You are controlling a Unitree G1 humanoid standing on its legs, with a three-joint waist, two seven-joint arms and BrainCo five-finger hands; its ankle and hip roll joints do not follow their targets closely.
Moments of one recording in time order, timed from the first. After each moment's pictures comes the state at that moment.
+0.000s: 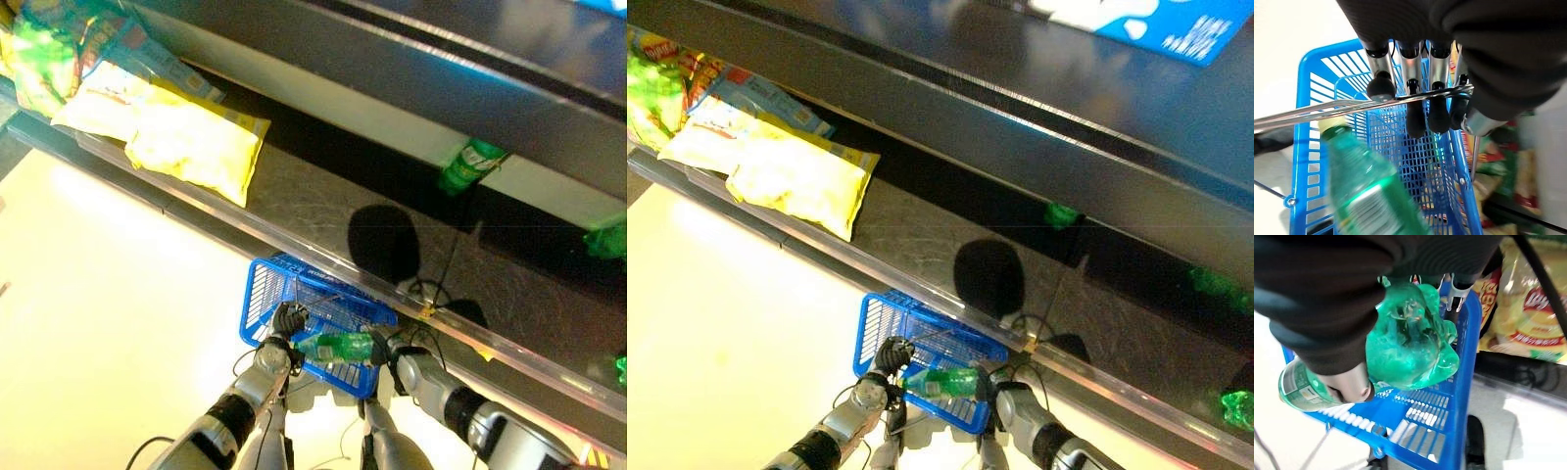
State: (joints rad) left arm -0.53 0.15 -0.50 0.81 -0.18 0.04 0.37; right arm -0.64 -0.23 0.76 0.96 -0.48 0.11 -0.18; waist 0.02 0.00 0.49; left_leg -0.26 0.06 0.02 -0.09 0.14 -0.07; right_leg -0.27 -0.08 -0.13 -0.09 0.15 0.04
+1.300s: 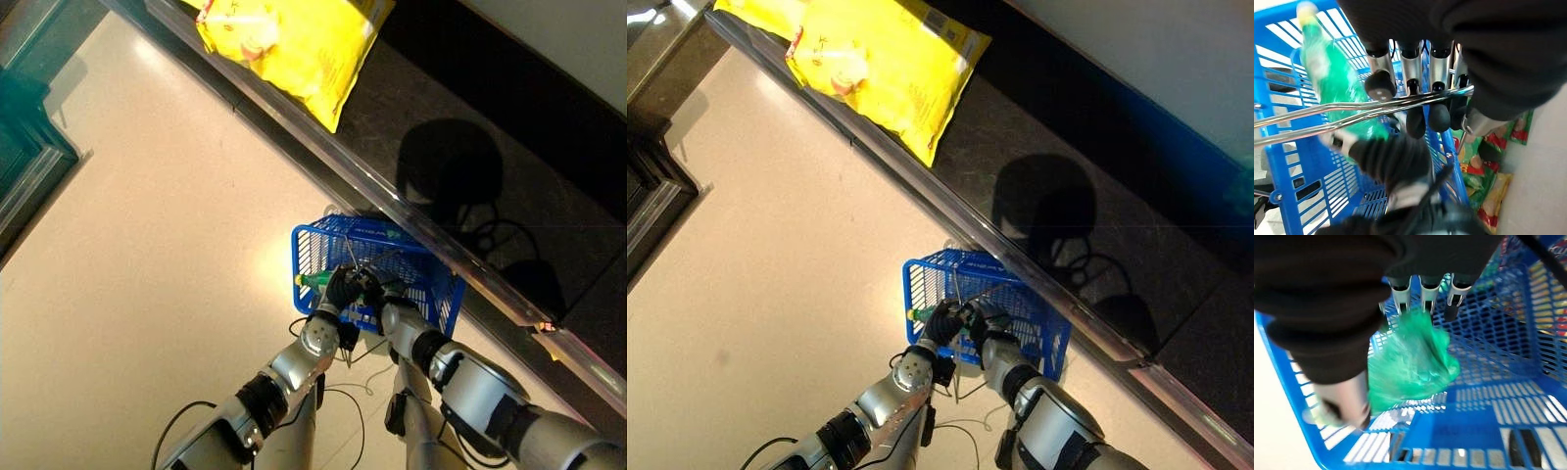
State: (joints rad) left arm -0.60 0.11 -0.69 0.47 -0.30 0.01 0.39; right arm -0.89 -0.13 0.66 1.27 -0.36 0.13 -0.38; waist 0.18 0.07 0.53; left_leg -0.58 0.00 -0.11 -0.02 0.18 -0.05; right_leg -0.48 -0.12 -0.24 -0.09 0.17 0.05
